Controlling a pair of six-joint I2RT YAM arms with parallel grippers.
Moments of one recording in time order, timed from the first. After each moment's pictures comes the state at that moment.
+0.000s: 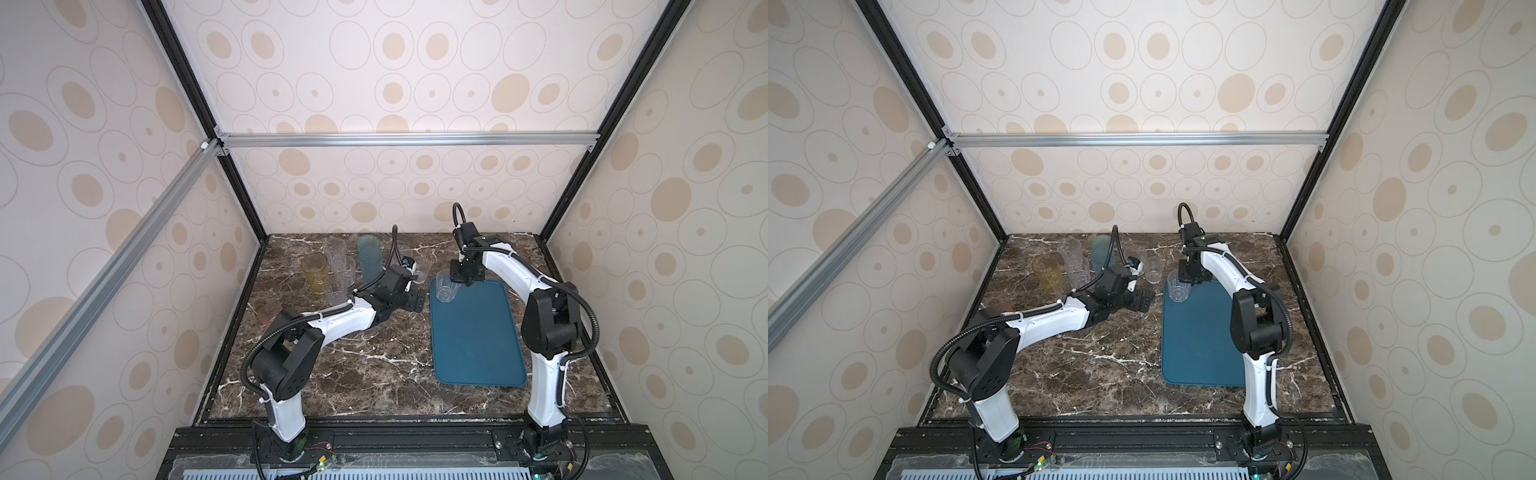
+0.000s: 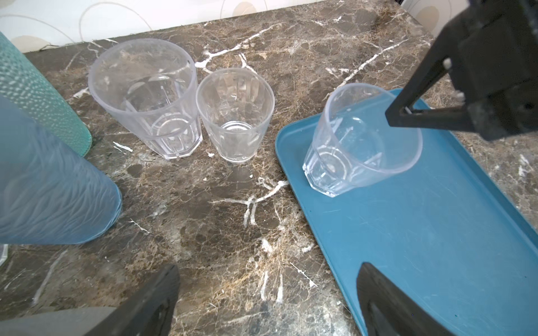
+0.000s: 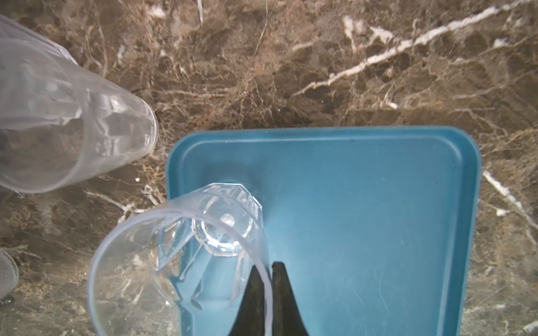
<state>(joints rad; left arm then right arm) -0.70 1.79 1.18 -0.04 -0.10 -0.24 0.31 2.08 1.83 -0.98 0.08 0.38</state>
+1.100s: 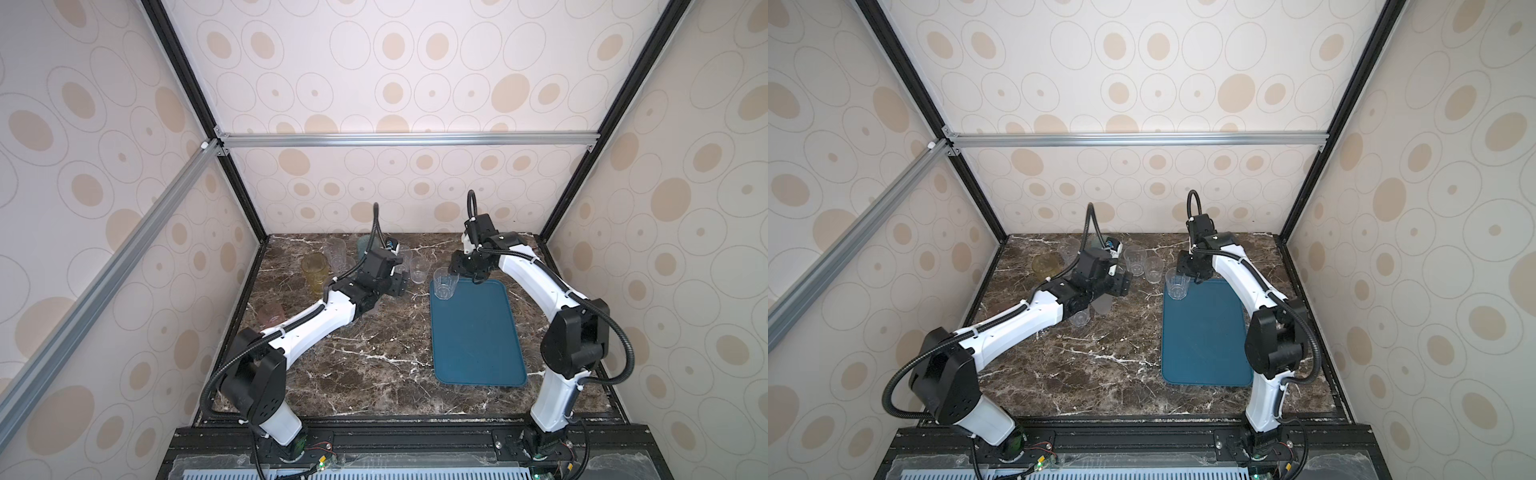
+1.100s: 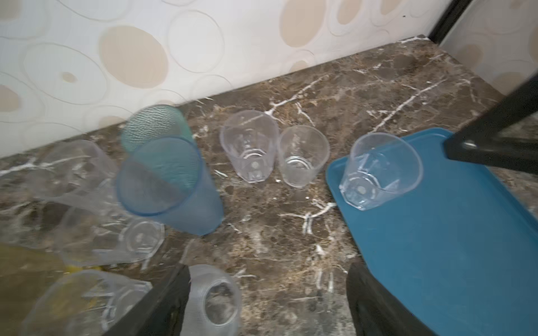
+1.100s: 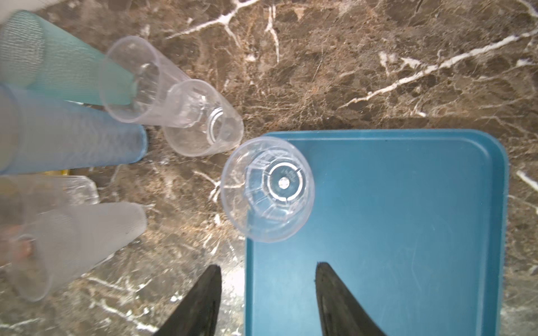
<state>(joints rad) -0.57 1.55 1.24 -0.29 -0.22 -0.16 0.32 1.82 1.68 -0.90 -0.11 0.44</state>
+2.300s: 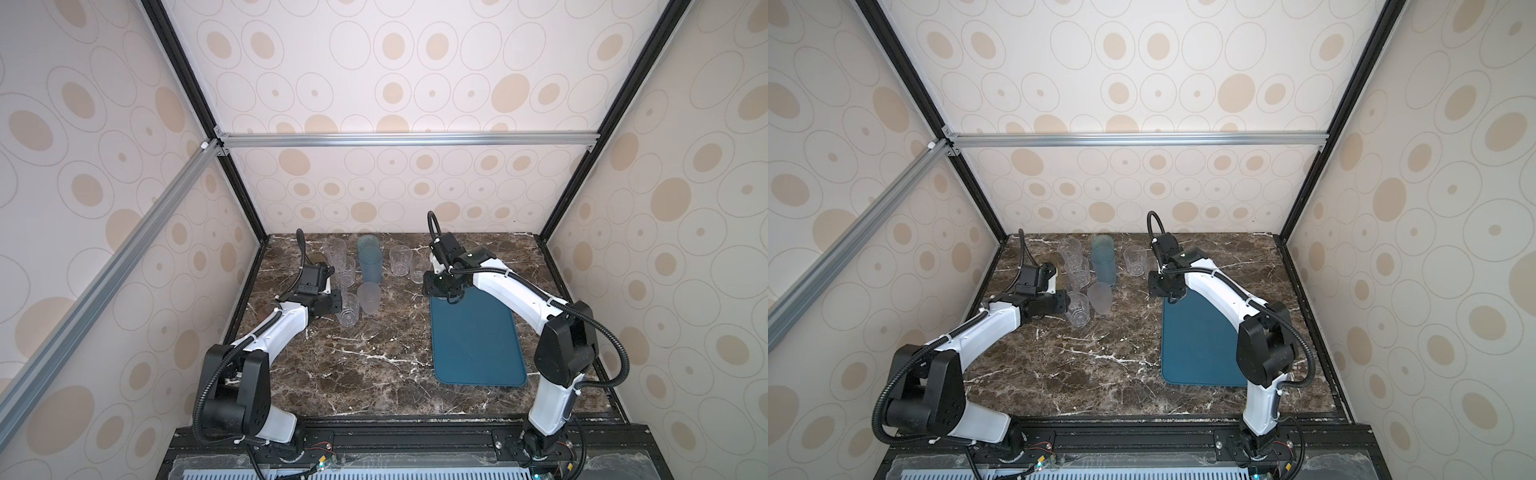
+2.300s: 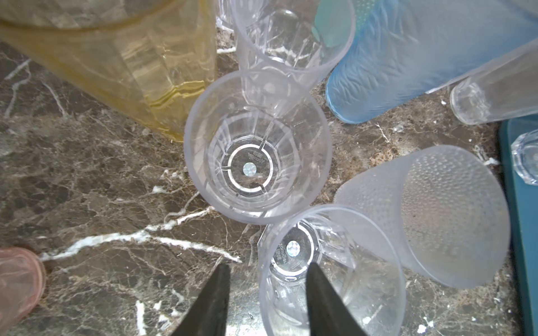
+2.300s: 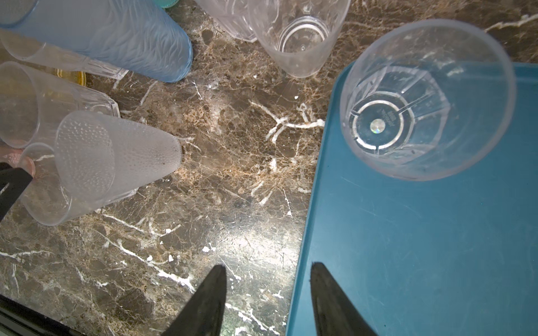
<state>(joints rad) -0.17 1.47 0.92 -0.36 0.02 -0.26 0.55 1.85 1.64 -0.91 -0.07 0.49</state>
